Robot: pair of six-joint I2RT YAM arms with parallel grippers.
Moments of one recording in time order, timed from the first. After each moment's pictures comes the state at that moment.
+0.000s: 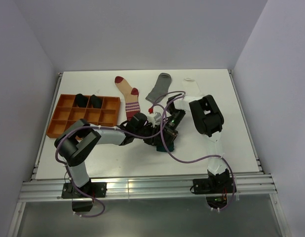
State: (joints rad) left arm -0.81 1.79 0.83 0.32 0.47 -0.51; right arm 0.42 2.25 1.47 -1.31 -0.84 -0.69
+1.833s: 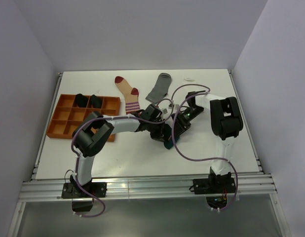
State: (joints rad) left arm -0.82 2.01 1.23 -0.15 0.45 -0.74; right arm 0.18 2.06 1.33 -1.07 -0.83 -0.59
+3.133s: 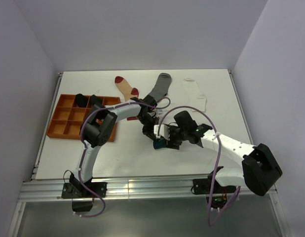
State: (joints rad) left arm -0.69 2.20 1.58 -0.77 0.64 -0.49; right arm 0.62 1.24 0.68 -0.35 -0.43 -0.83
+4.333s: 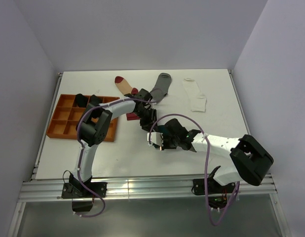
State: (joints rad) left arm -0.62 2.17 1.56 -0.65 0.56 -0.61; right arm 0.77 1.38 0.62 -0.17 -0.20 -0.81
